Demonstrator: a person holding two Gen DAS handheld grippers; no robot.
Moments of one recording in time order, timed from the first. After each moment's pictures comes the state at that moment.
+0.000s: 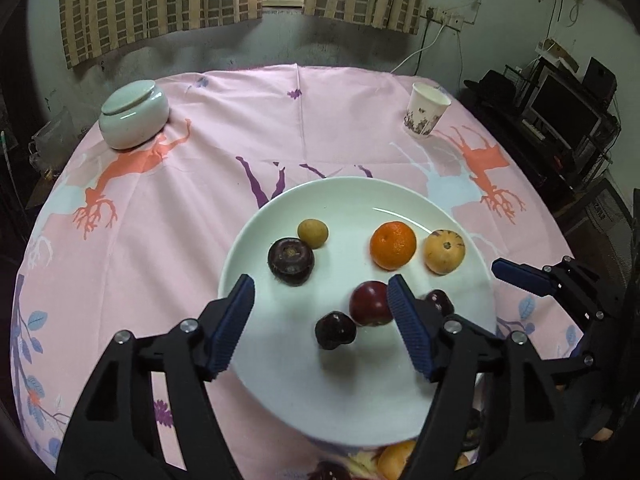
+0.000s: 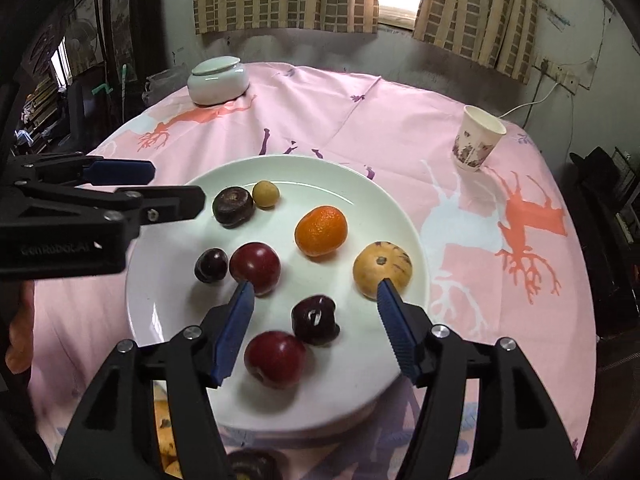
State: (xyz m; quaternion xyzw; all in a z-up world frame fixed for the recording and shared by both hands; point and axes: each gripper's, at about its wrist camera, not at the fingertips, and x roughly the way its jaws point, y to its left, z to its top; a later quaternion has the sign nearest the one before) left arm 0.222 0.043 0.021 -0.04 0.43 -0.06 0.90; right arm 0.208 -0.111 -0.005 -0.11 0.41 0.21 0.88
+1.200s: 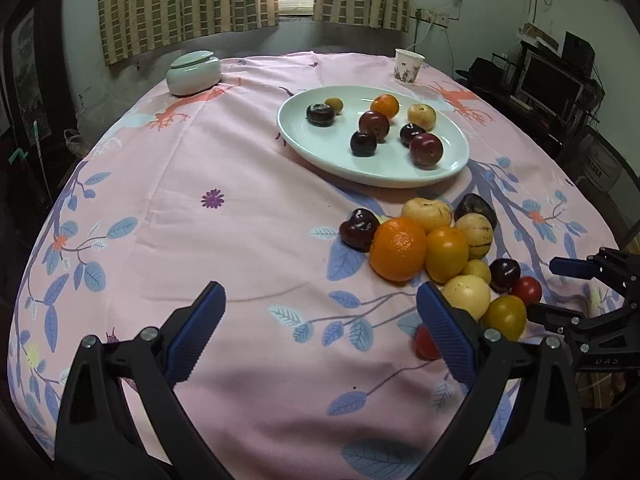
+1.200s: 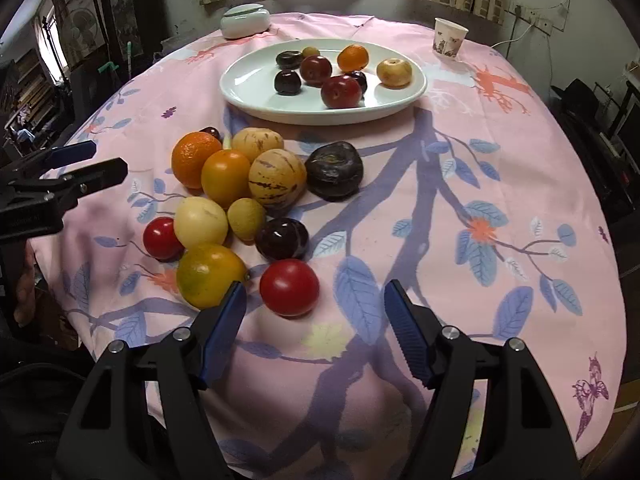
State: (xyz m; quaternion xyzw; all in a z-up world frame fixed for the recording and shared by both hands) left arm 0.001 0.063 -0.036 0.01 0.41 -0.04 0.91; right arm 0.006 -0.148 -0.062 -0.08 0.47 0.20 0.86
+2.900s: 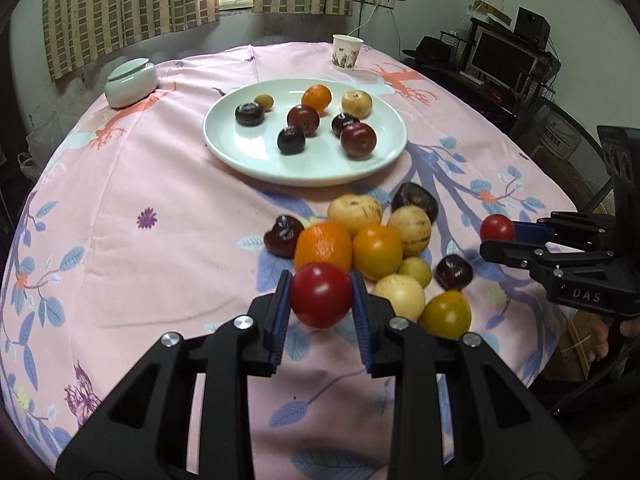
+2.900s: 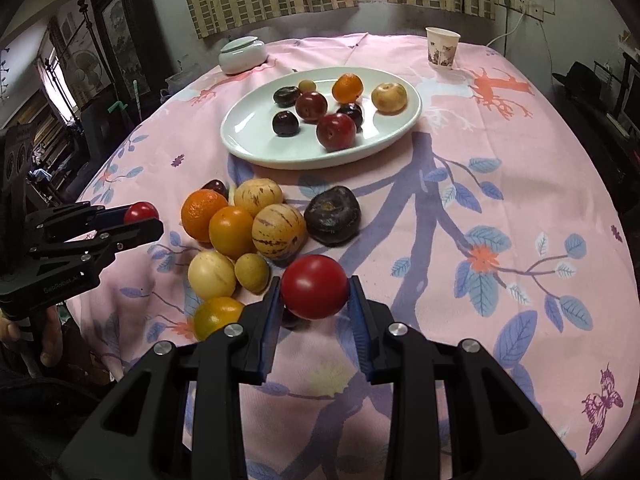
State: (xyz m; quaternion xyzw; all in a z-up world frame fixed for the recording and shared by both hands) left arm 0.016 0.036 -0.025 0.02 0.42 -0.13 0.90; right arm 0.024 -0.161 -0.036 -0.02 0.45 0.22 0.87
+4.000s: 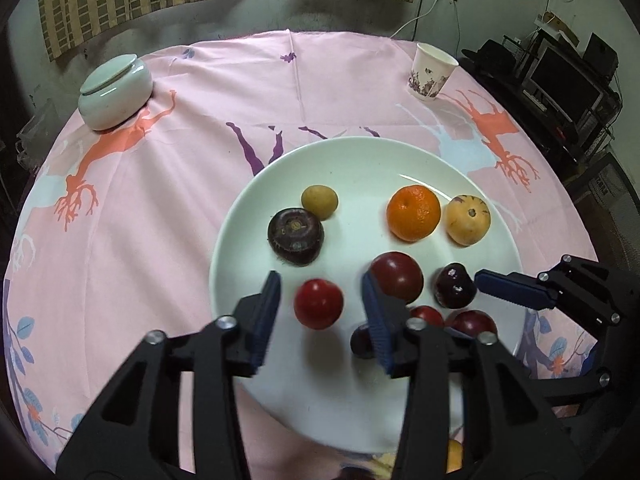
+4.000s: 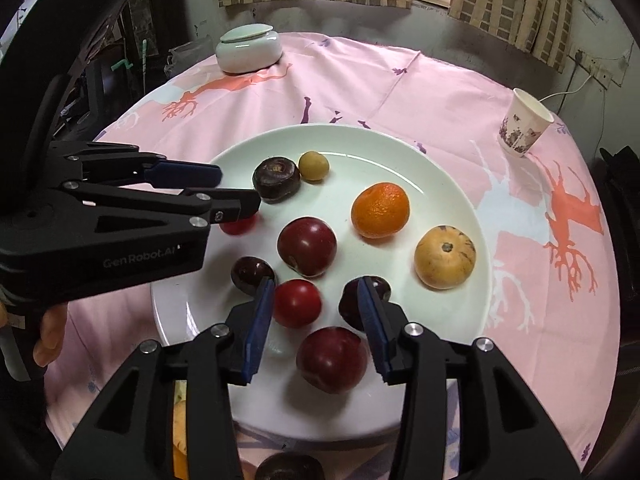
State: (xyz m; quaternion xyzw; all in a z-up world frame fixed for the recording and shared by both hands) left arm 0.243 0.047 -0.014 -0.02 0.48 -0.07 0.88; right arm 0.212 -0.076 -0.021 -0.12 0.45 0.25 0.85
